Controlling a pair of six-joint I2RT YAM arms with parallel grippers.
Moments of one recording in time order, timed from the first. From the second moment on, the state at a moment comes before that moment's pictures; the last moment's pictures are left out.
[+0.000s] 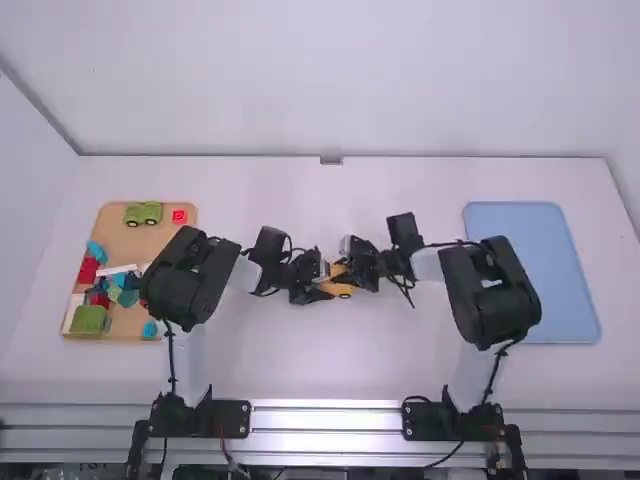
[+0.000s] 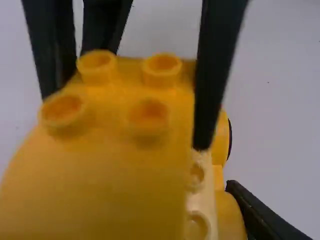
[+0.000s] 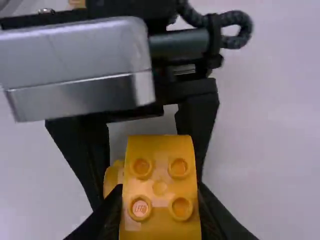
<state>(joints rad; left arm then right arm) -0.30 2.06 0.78 0.35 0.92 0.84 0.28 1.95 0.85 0.05 -1.03 -0.92</state>
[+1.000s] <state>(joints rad) -0.30 2.06 0.78 0.35 0.91 0.83 0.30 1.93 0.84 -0.01 -0.94 -1.07</state>
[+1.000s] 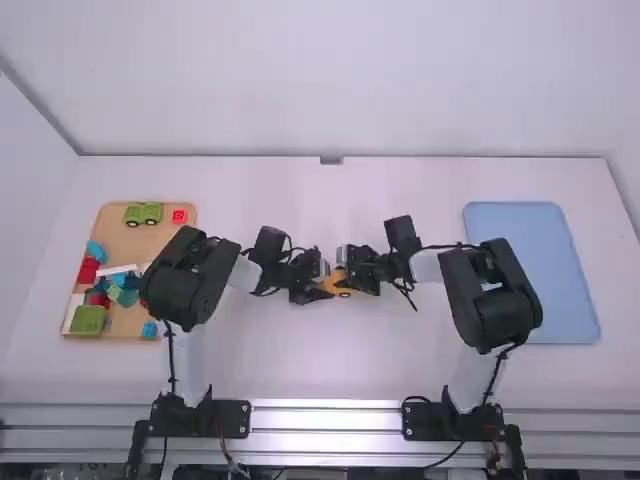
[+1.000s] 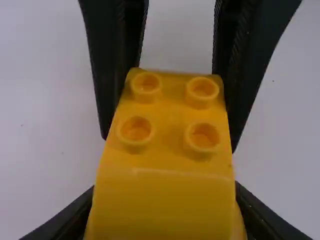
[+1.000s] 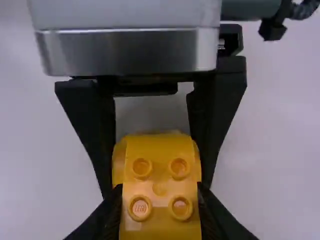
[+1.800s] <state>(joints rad) -0.30 2.06 0.78 0.35 0.91 0.83 0.30 1.93 0.83 -0.04 -0.93 -1.09</state>
